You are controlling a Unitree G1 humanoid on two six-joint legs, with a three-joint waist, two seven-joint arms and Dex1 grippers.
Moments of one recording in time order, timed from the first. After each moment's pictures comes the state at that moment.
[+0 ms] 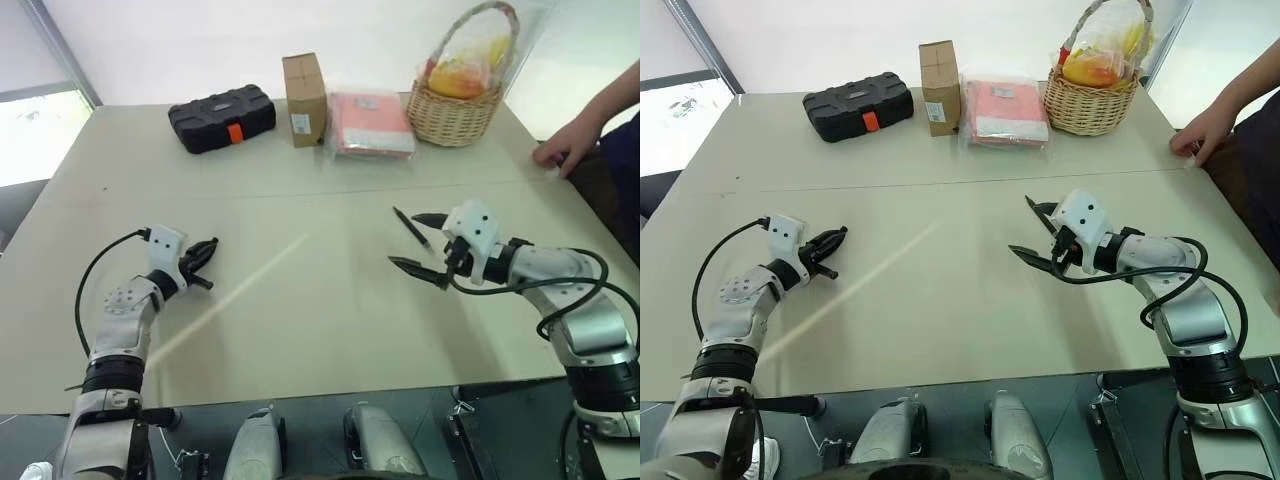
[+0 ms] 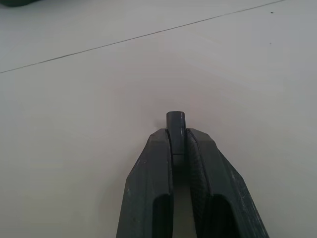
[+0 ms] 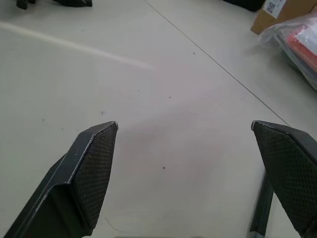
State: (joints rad) left arm -0.35 0.48 0.17 0.48 -0.22 0.04 -0.67; right arm -0.32 -0.72 -0.02 -0.20 0.28 0.41 0.85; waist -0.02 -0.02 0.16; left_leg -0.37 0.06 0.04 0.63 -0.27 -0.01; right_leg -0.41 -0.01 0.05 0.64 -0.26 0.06
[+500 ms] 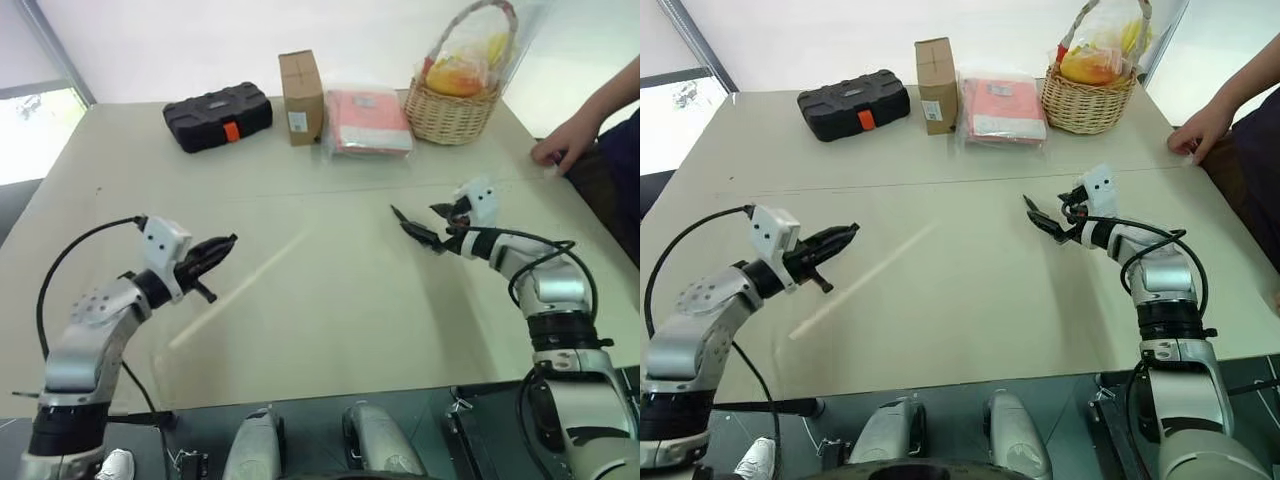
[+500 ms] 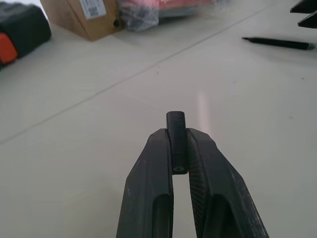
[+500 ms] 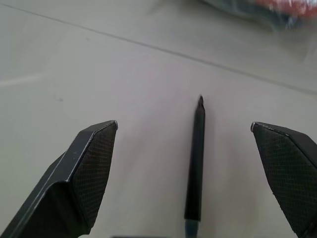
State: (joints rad) left arm -0.08 0.59 0.20 -0.26 -0.40 0.41 -0.68; right arm -0.59 -0.53 -0.07 0.39 0.27 0.44 0.71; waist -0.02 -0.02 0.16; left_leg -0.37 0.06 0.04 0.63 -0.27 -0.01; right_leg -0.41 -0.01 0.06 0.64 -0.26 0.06
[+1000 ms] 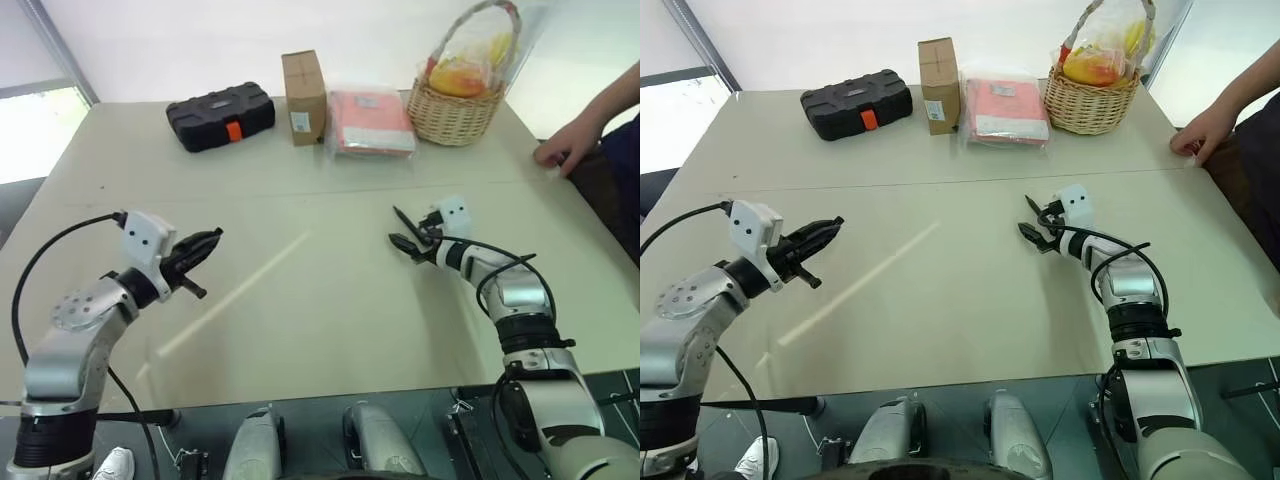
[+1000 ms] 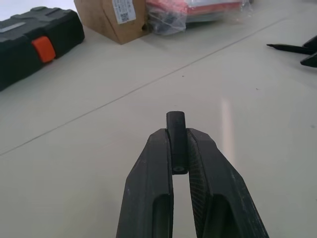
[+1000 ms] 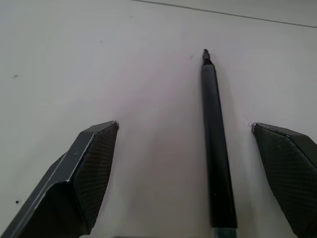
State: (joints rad) left arm -0.10 0.61 0.26 -0.33 -0.45 0.48 -0.63; right arm -0.59 -0.44 -0.05 0.47 0.19 0.42 0.56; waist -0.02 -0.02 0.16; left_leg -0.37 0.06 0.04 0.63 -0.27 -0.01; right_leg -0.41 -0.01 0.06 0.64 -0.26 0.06
